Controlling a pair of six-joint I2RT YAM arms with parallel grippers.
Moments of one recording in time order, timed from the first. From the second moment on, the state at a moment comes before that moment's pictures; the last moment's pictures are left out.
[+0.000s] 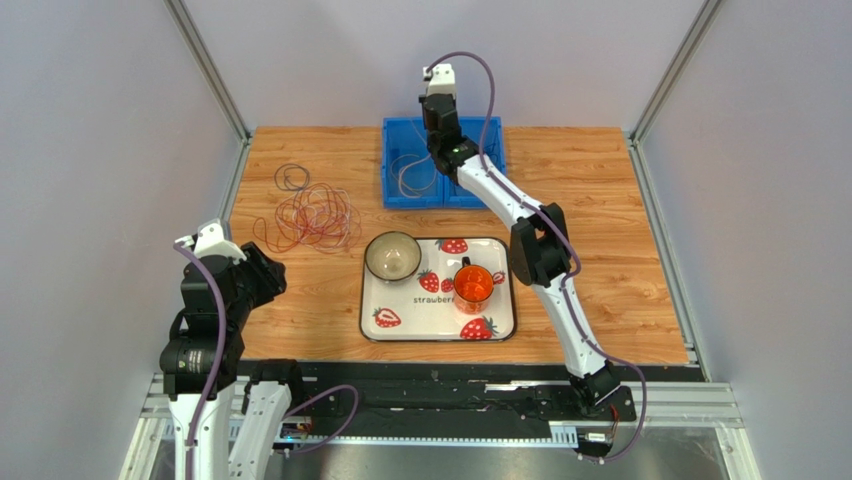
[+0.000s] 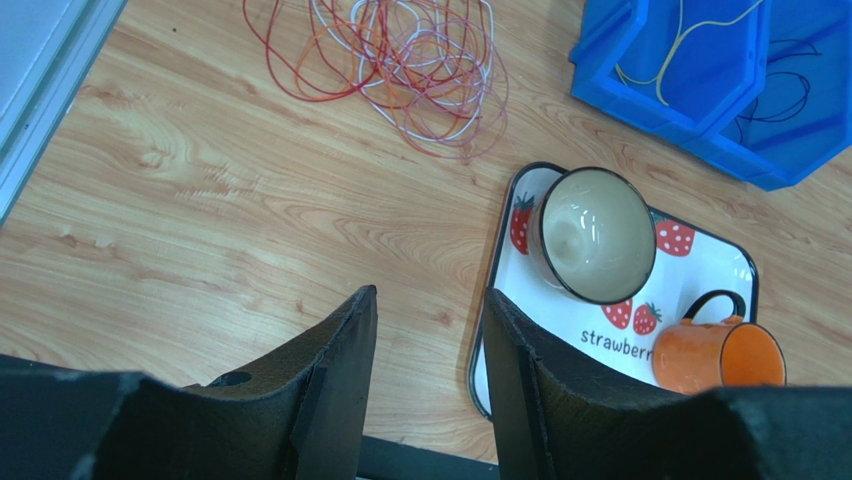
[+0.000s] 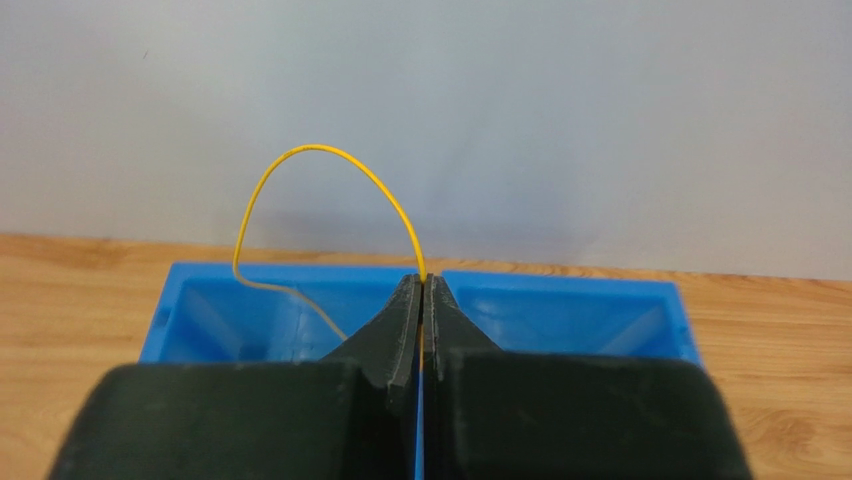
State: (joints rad) left arm 0.02 0.49 0.98 -0.98 -0.05 -0.42; right arm 0.56 2.48 2.37 0.05 0.57 0.00
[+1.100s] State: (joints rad) left arm 0.02 0.49 0.98 -0.98 -0.05 -0.42; right arm 0.63 2.50 2.25 -0.15 0.50 0.08
